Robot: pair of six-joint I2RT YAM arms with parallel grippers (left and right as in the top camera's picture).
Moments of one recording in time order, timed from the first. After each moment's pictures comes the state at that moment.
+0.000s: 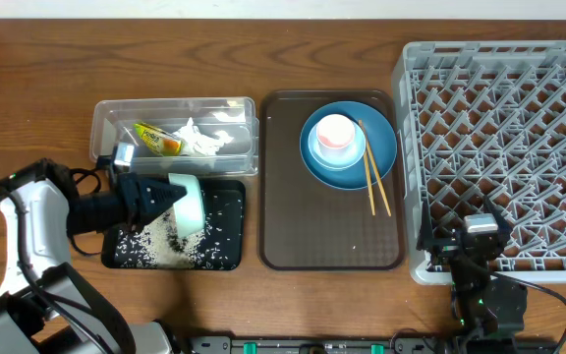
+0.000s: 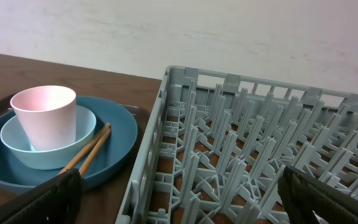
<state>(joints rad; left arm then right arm) 0.54 1.55 1.04 -1.42 1.16 0.42 0.07 0.01 0.01 -0.07 -0.01 -0.11</state>
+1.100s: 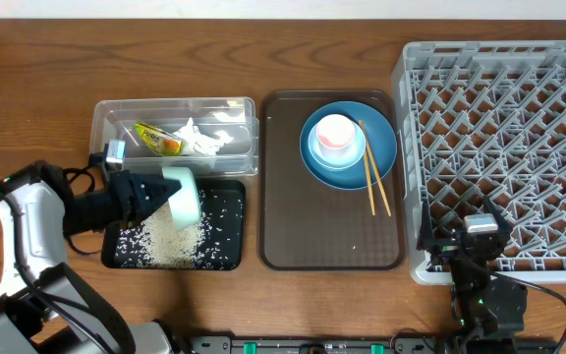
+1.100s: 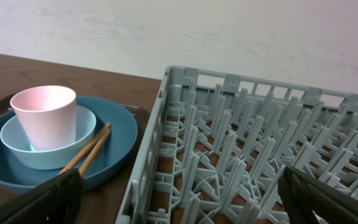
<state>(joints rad) 0.57 1.55 1.04 -1.40 1.21 0.42 0.07 0.01 0.01 -0.07 -0.01 -0.11</state>
